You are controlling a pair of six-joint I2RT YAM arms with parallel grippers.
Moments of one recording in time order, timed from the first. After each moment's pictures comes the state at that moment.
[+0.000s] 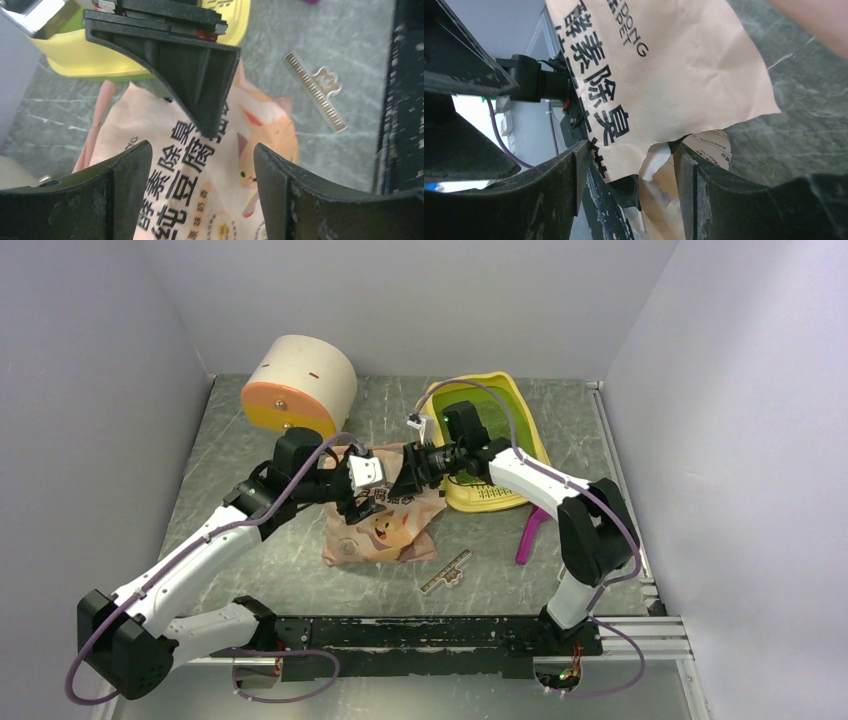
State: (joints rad) left arm -0.59 1.08 0.91 -0.32 0.58 0.51; right arm 0.56 1.69 1.19 -0.21 -0.85 0.28
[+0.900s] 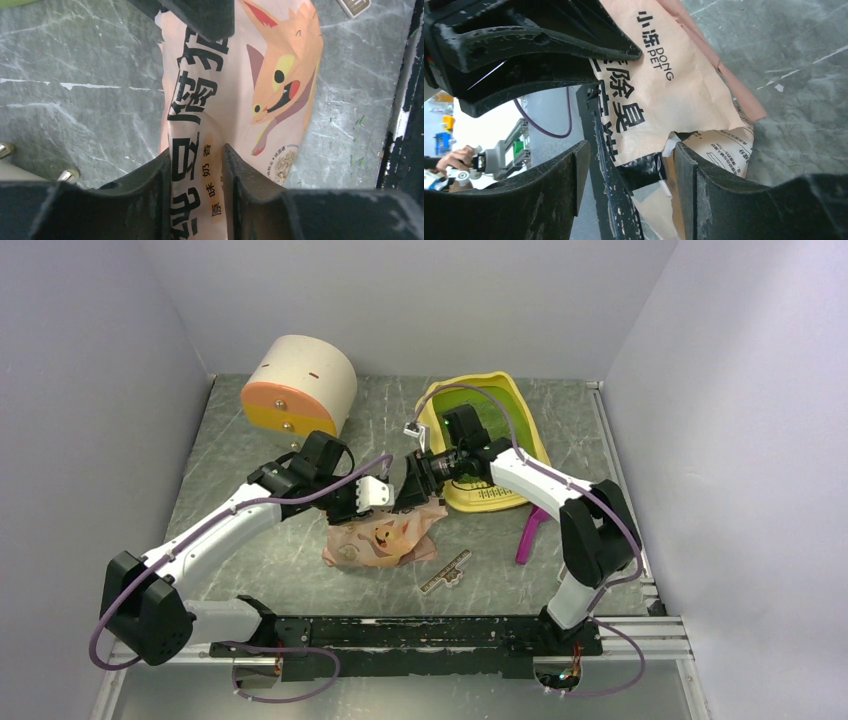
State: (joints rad) left arm -0.59 1.26 0.99 -0.68 0.43 0.86; right arm 0.56 1.71 1.20 -0.31 -1.01 0.15
